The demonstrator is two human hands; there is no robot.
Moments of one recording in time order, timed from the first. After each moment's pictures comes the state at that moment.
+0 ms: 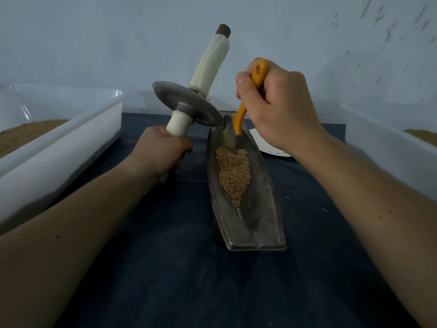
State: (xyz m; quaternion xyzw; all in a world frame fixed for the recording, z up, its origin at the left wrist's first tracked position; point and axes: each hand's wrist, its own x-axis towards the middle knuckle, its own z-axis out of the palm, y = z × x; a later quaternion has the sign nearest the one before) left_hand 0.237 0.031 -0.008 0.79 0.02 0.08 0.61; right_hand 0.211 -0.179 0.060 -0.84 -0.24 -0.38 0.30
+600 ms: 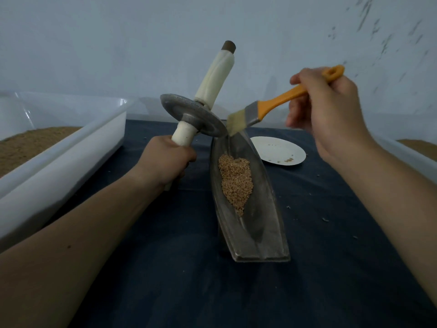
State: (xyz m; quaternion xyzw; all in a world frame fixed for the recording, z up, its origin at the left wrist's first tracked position) left_hand 0.238 0.032 -0.009 0.79 0.01 0.08 0.60; right_hand 0.200 -0.222 0.074 -0.72 -0.09 -0.28 0.63
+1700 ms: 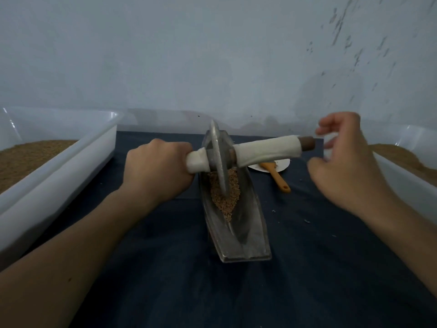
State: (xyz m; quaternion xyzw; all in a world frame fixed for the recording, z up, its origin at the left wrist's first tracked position) left_hand 0.212 0.030 0.006 0.92 -0.17 0.33 0.06; right_hand 0.138 -0.270 0.033 -0.89 0.00 -0.34 0.30
